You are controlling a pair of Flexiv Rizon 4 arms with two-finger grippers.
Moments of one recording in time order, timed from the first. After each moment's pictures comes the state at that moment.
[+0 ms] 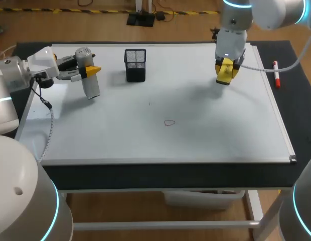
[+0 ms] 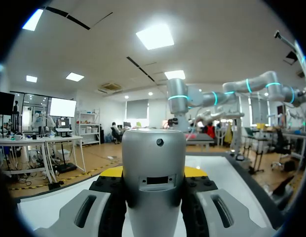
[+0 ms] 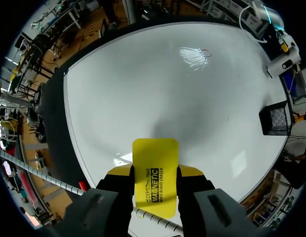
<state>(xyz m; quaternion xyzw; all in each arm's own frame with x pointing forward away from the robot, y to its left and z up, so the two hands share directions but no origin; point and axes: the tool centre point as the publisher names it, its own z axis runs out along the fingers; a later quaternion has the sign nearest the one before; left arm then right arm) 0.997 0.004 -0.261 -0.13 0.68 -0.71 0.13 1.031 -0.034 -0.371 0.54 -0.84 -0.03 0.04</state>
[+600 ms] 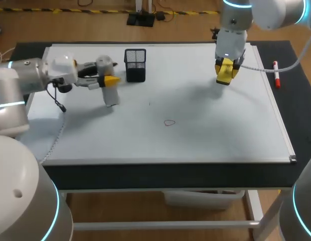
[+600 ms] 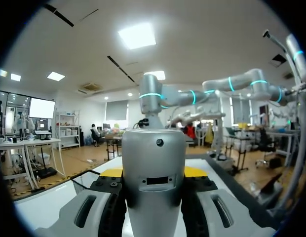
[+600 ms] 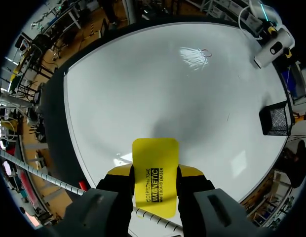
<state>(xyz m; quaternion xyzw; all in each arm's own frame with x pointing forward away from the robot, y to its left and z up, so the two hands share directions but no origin) 0.939 -0.079 -0.258 -0.05 0.68 -0.73 0.06 1.031 -0.034 -0.370 0.54 -0.84 -0.03 0.04</state>
